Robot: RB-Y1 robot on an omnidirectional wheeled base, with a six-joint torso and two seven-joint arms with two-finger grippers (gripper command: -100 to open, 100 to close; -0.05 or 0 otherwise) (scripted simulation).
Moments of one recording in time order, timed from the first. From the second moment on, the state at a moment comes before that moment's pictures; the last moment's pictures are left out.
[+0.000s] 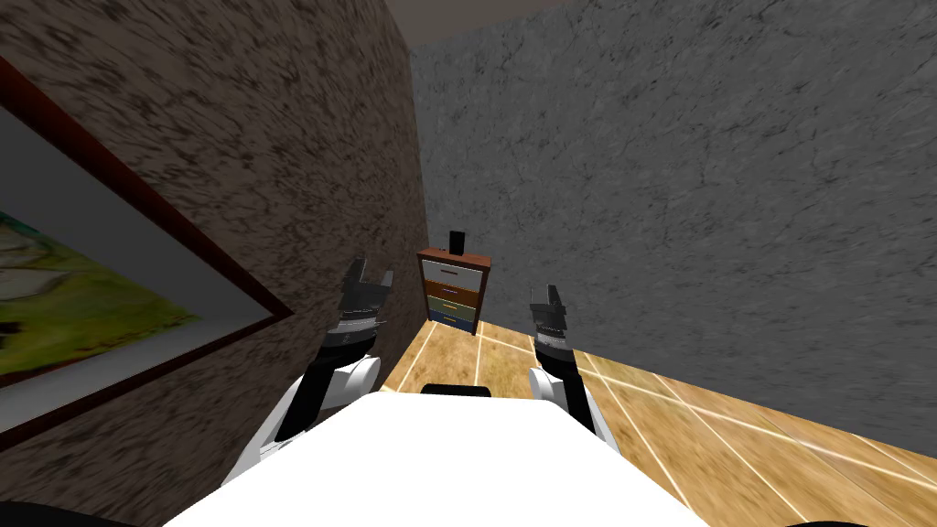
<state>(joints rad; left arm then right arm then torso) 0.50 0.03 0.05 -2.38 -0.01 -0.40 0.14 0.48 -0.05 -0.02 -2.22 0.01 -0.52 -0.05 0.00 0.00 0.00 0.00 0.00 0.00</state>
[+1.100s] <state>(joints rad) 0.49 0.06 0.05 -2.38 -0.01 -0.39 0.14 0.48 -0.05 -0.02 -2.22 0.01 -0.52 -0.05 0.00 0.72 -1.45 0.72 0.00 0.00</state>
